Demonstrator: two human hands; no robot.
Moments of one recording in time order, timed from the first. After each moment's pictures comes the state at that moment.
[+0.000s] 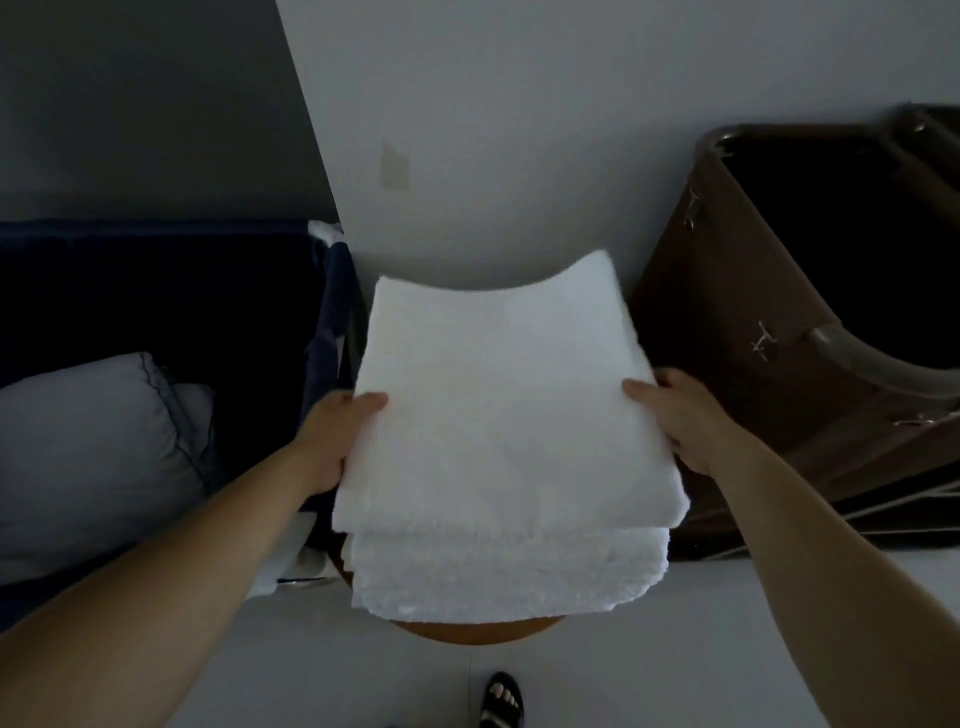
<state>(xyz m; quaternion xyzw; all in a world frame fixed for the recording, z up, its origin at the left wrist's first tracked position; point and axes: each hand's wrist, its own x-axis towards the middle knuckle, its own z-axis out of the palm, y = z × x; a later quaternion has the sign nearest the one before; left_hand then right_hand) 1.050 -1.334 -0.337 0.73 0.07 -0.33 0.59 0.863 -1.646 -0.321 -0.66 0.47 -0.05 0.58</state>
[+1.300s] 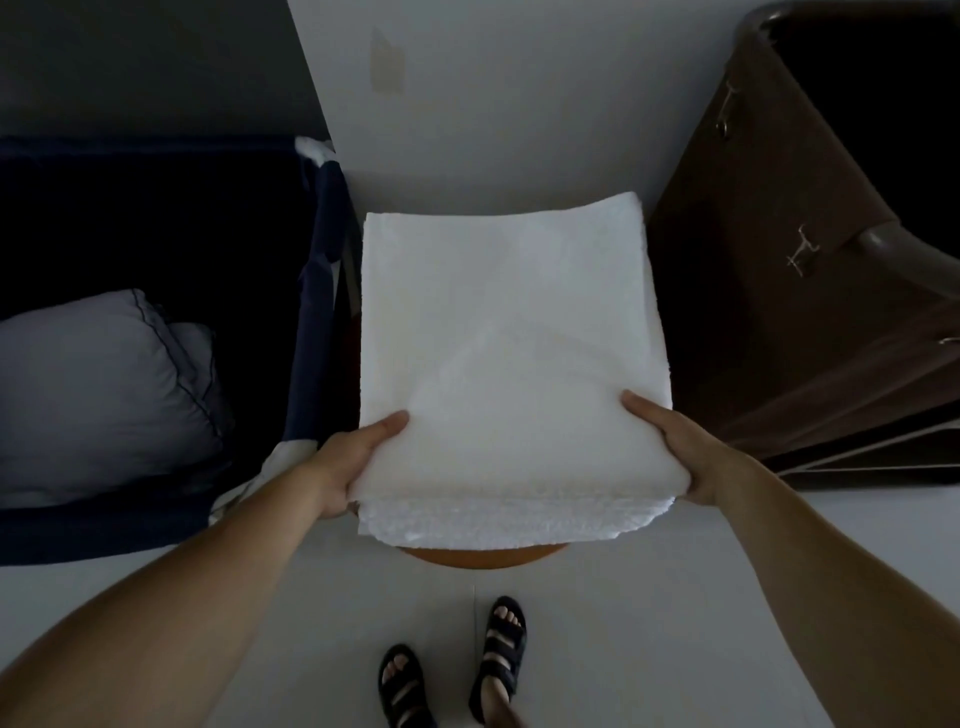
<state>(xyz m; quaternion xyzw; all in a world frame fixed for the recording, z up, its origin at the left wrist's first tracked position) 0.997 -1.287 -0.429 0.68 0.17 -0.49 0.53 0.789 -1.614 -0.401 -0.50 0.49 0.13 0.70</state>
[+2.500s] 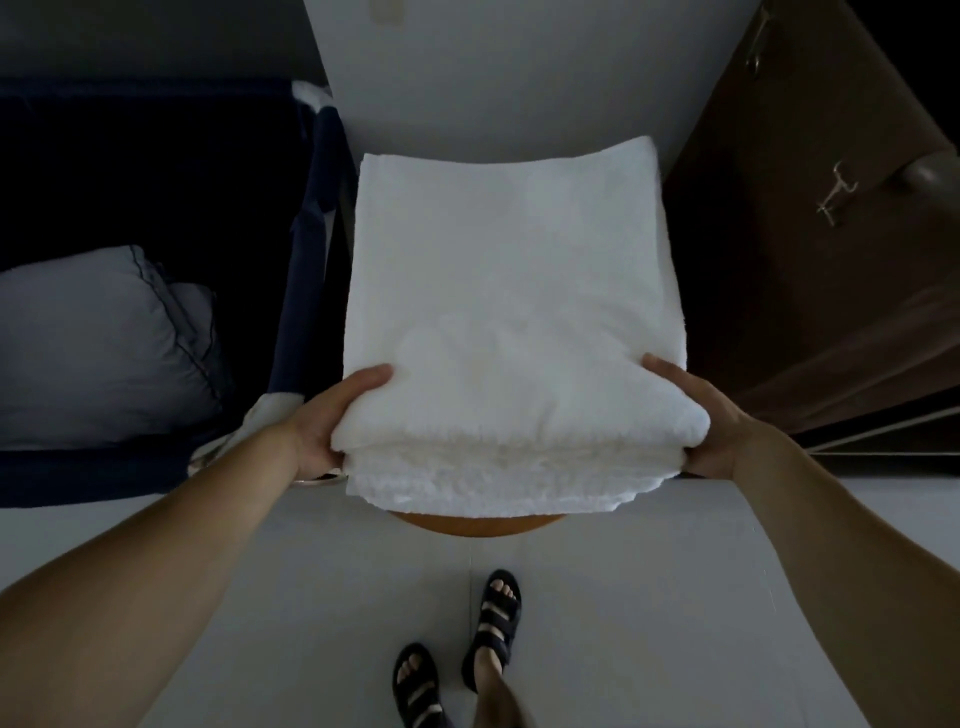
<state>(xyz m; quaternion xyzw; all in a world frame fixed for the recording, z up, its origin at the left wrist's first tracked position) 0.963 -1.298 -0.366 0.62 0.10 -0.52 0.59 0.781 -1.633 -0.410 -0.43 0.40 0.18 0.79</state>
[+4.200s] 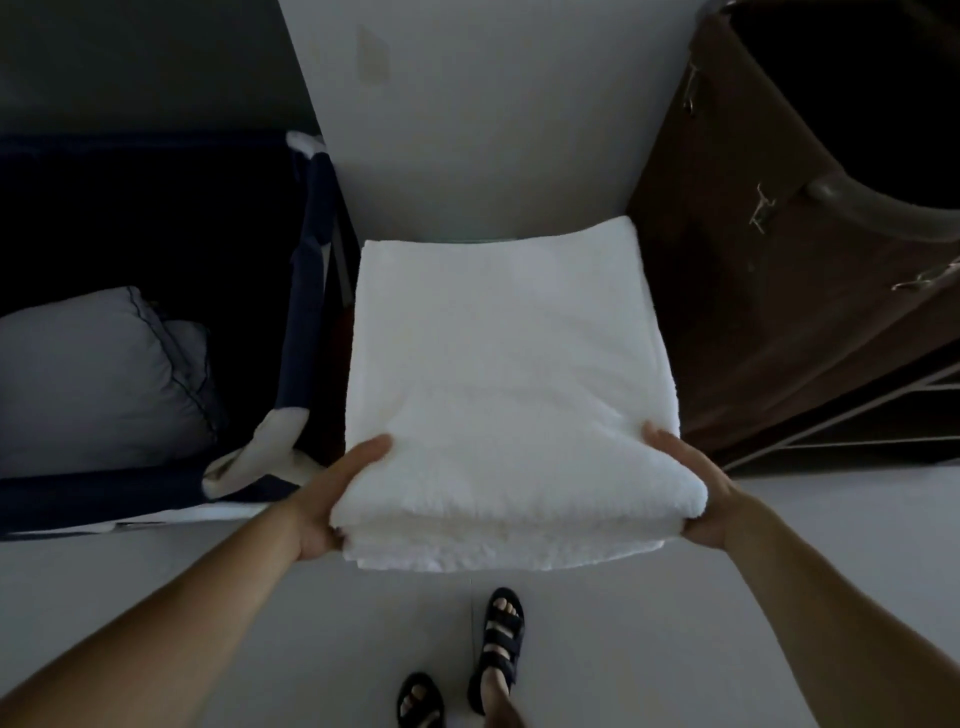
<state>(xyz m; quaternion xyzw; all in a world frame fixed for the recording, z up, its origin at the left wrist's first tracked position) 0.926 -1.245 -0.413 0.62 0.15 -0.56 0.54 0.707 -1.579 -0.410 -0.44 0.43 0.10 0.78</state>
